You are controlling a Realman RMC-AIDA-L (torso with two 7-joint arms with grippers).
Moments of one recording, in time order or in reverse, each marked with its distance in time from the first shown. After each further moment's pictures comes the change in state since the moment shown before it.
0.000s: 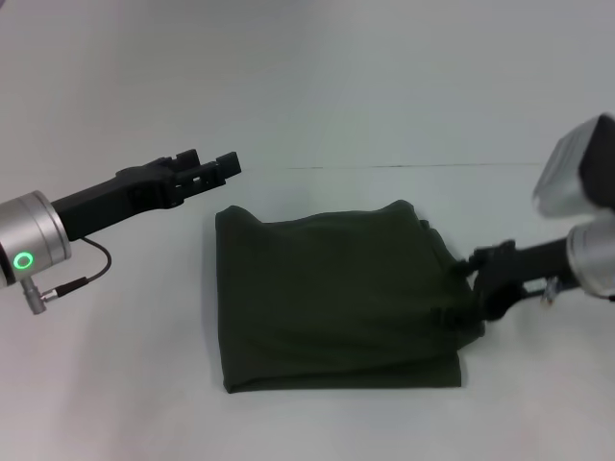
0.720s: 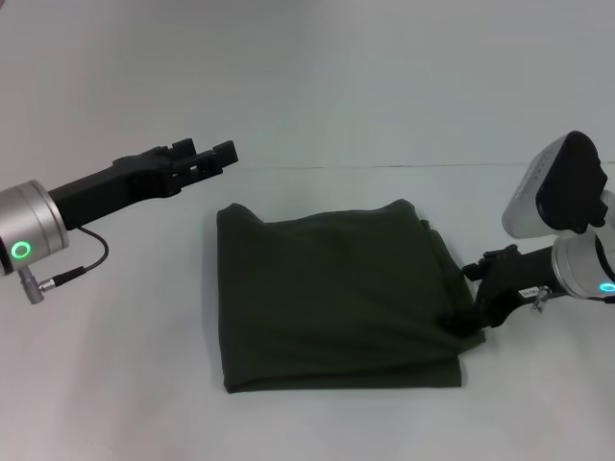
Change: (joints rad) left arm -0.007 0.000 -0.001 0.024 -0.002 -0.011 -0.011; right arm 0.029 0.029 -0.029 0.051 -0.137 0.165 0.018
